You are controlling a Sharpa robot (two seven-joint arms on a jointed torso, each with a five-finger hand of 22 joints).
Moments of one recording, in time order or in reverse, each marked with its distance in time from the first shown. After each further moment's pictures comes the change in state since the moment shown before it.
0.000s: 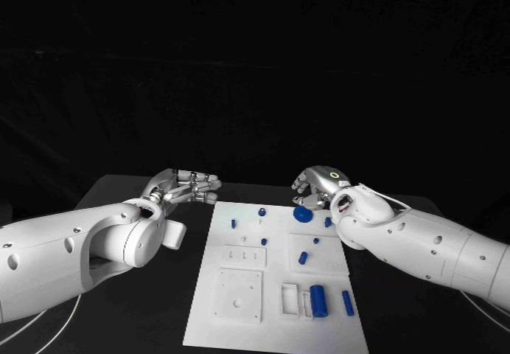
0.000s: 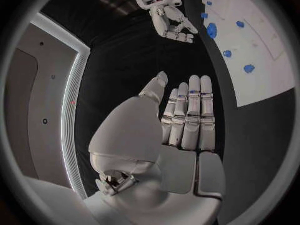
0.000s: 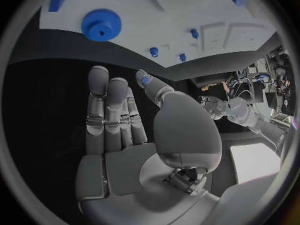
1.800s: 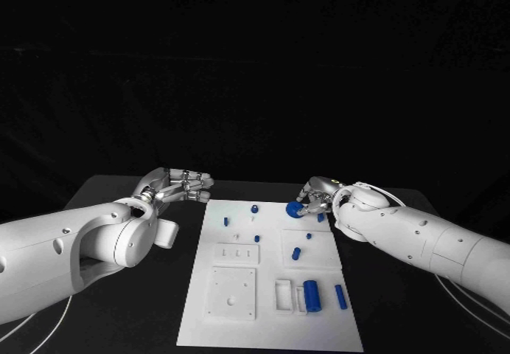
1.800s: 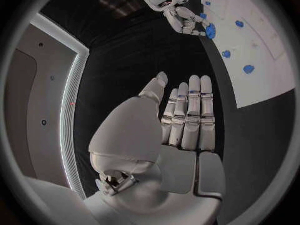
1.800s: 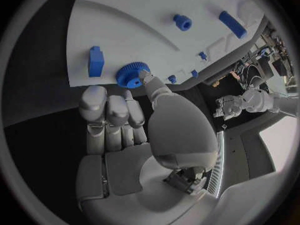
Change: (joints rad) left arm 0.000 0.006 -0.001 -0.014 -0.002 0.013 -0.001; left_hand -0.004 0.004 0.000 0.000 0.000 0.000 0.000 0.000 0.000 0.000 0.000 0.000 0.000 0.000 0.000 0.000 0.000 0.000 0.000 0.000 0.000 -0.002; right arm -0.018 0.076 0.023 -0.239 0.213 0.249 0.076; right_hand 0.046 0.046 -0.307 0.053 0.192 -0.079 0.000 0.000 0.000 0.041 -0.042 1.116 1.238 0.002 -0.023 0.179 0.505 -0.063 0.000 -0.032 0.438 0.276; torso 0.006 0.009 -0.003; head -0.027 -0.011
